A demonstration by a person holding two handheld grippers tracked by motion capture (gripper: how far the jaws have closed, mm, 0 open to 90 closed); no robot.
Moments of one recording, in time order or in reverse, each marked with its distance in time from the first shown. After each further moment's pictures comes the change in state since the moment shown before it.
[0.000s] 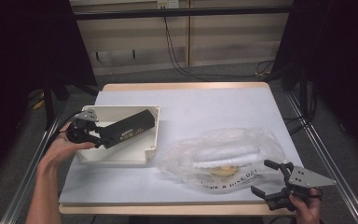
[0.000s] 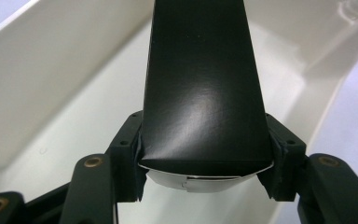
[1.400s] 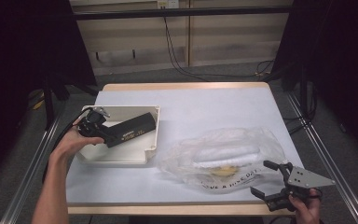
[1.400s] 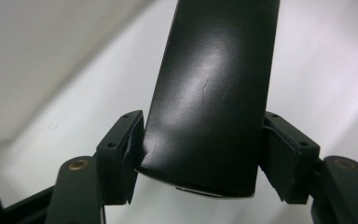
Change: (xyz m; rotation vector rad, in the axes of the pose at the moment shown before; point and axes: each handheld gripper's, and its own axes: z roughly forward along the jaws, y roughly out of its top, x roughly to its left) left arm 0.018 0.015 0.033 0.217 0.087 -0.116; right arm 0.001 0.000 0.001 0.008 0.010 -0.007
